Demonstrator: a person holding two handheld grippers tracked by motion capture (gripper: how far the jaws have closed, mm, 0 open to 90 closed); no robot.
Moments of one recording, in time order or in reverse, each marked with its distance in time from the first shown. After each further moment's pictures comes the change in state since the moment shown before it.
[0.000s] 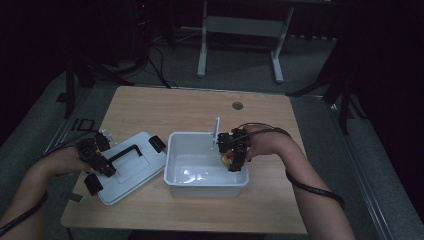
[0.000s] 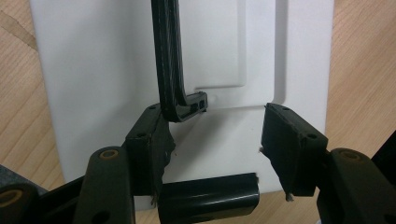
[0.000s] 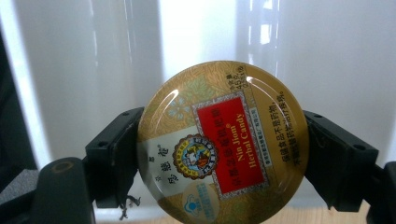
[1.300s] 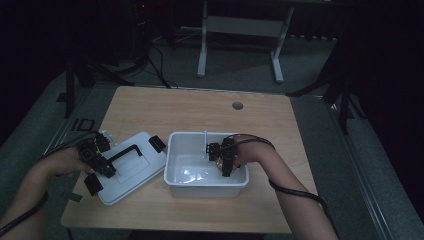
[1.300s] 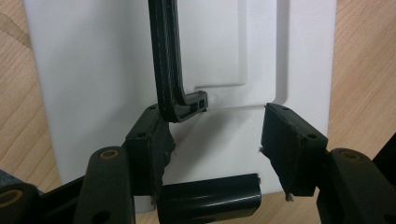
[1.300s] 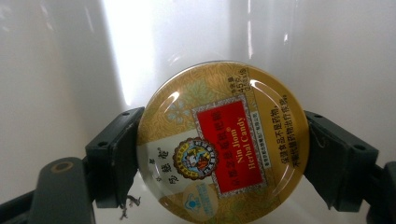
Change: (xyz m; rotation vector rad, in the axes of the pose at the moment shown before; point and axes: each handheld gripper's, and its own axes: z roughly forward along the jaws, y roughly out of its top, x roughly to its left) left arm 0.001 -0.001 0.003 0.004 -0.004 0.006; right arm -0.011 0.019 0.074 0.134 -0.027 0.042
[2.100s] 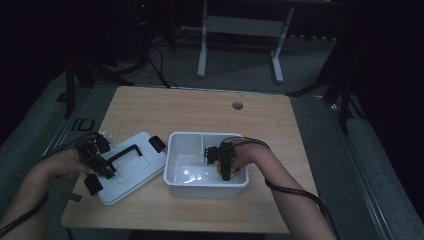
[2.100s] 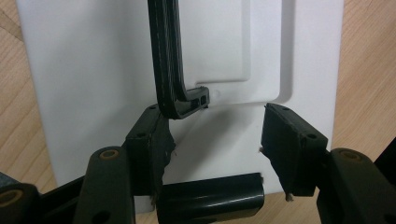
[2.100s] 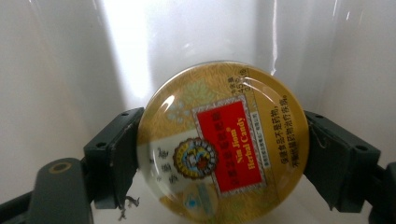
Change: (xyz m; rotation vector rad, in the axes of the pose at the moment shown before) left arm 0.001 -0.002 0.004 0.005 -0.003 -0.004; right arm -0.002 0.008 0.019 0.104 0.082 0.011
